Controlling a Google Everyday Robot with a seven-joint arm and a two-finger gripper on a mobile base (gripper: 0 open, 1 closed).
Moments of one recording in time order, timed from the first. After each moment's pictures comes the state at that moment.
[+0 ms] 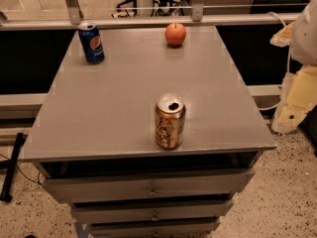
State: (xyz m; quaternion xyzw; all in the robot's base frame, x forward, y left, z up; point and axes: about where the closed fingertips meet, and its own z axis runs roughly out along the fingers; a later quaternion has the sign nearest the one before) arm 0.438 -0.217 0.976 -0.60 0.78 -0.03 0.16
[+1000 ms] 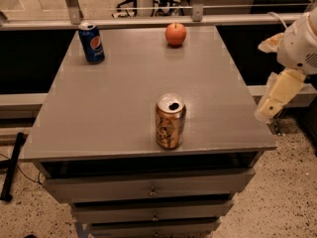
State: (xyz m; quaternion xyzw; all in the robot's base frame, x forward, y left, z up) arm 0.497 -0.228 0.933 -0.59 0.78 0.03 0.22
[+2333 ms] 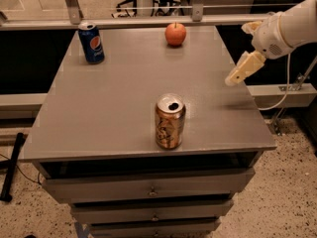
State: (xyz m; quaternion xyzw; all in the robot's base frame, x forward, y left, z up) arm 0.652 -0.225 0.903 -0.55 0.74 0.05 0.38
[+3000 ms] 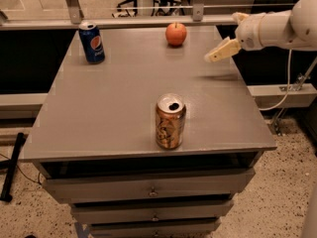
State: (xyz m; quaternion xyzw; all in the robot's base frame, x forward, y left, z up) arm 0.771 -0.208 0.897 -0.46 0.71 0.09 0.52
